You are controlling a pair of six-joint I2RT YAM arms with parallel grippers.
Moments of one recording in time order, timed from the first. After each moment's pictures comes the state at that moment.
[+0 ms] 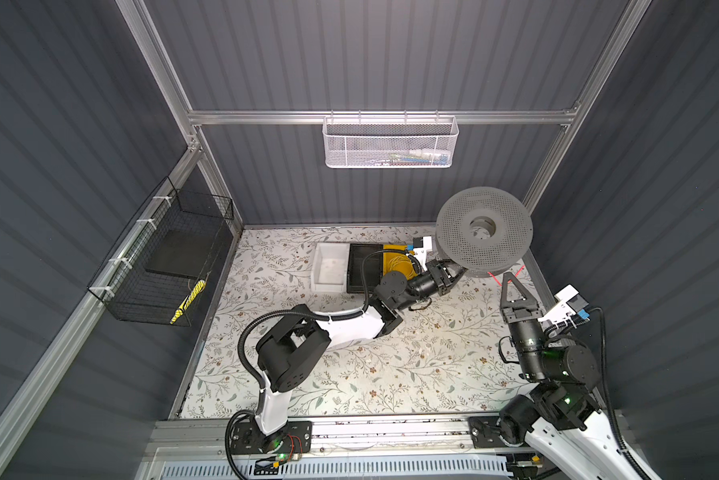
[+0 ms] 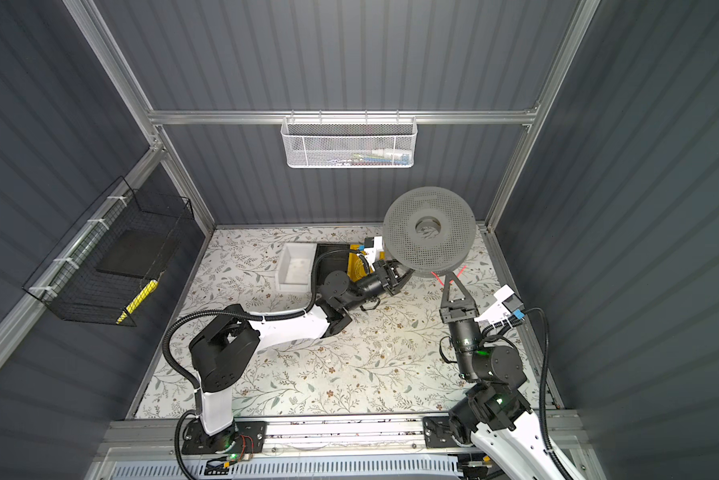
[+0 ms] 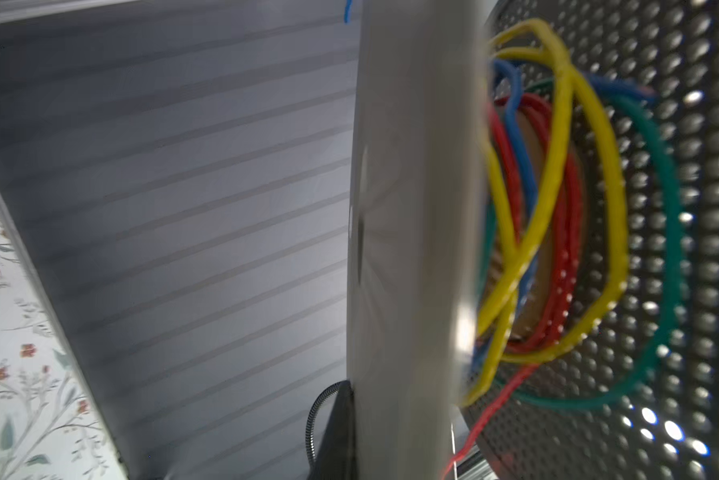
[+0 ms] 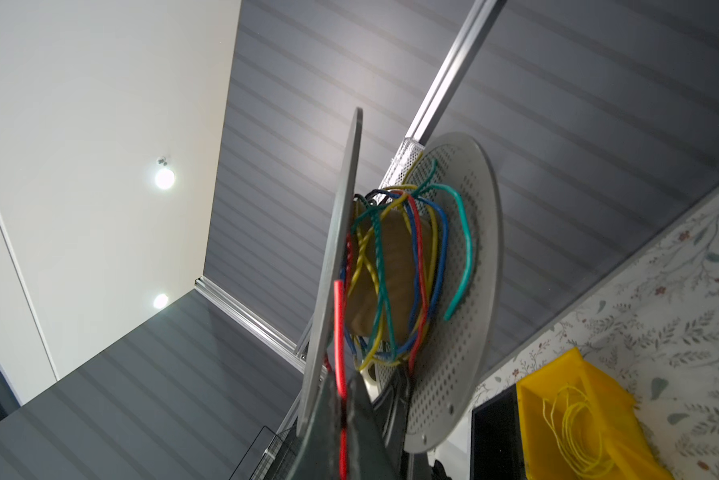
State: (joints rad) left arm -0.97 1.94 1.29 1.09 0.29 -1.48; right arm 0.57 0.34 0.45 0.32 0.39 0.92
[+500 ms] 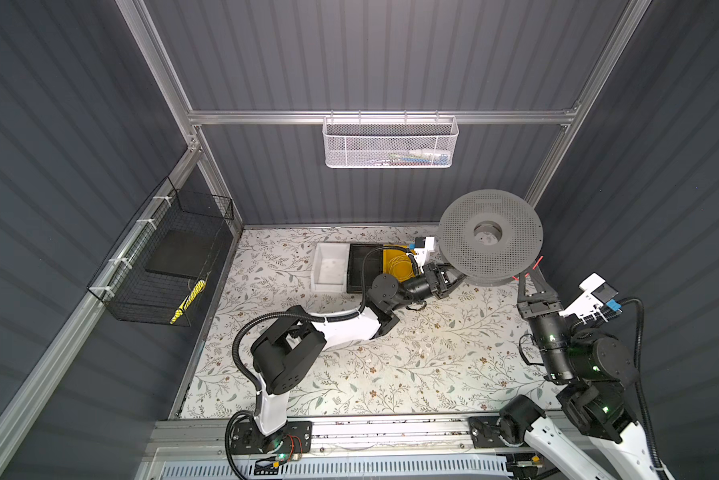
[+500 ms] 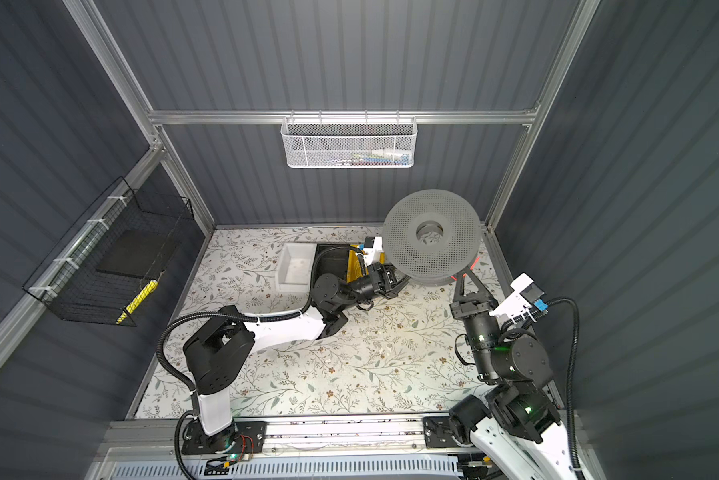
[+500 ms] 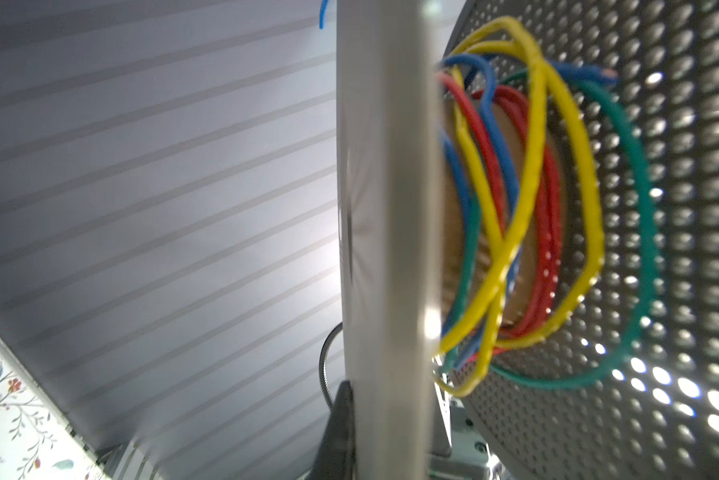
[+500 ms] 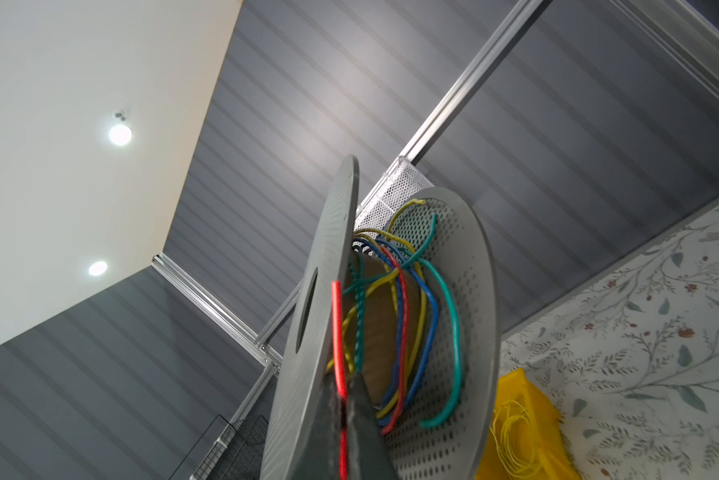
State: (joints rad) left arm -0.95 1.89 1.23 1.21 0.46 -1.52; right arm 0.53 0.38 0.75 -0.05 0.37 0.80
